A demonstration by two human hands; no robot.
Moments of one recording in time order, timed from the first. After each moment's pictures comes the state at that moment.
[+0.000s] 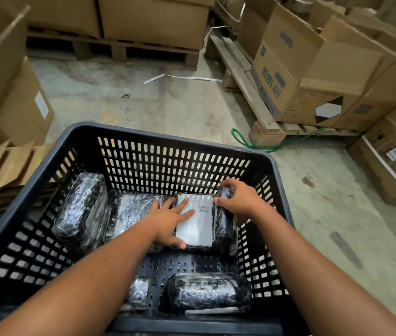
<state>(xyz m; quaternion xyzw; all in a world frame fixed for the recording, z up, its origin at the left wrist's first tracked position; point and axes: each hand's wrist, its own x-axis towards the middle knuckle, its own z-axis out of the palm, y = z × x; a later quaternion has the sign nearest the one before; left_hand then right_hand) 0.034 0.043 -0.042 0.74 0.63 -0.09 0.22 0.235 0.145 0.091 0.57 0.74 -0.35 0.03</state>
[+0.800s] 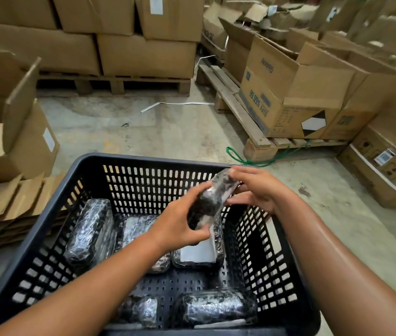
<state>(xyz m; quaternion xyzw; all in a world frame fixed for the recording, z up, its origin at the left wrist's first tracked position) 0.063 0.021 0.081 0.67 0.54 0.44 0.23 0.240 0.154 0.168 0.53 0.49 -0.66 -0.21</state>
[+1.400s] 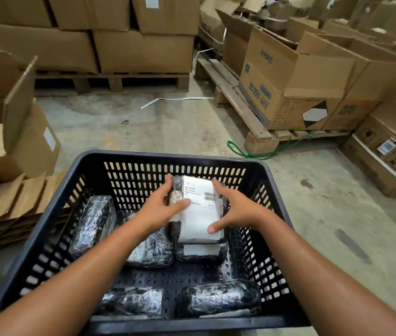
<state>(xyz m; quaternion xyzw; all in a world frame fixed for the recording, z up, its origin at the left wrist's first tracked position) 0.025 0.019 0.081 0.43 0.62 0.45 0.49 0.243 0.131 0.099 0.43 0.77 -0.48 0.00</state>
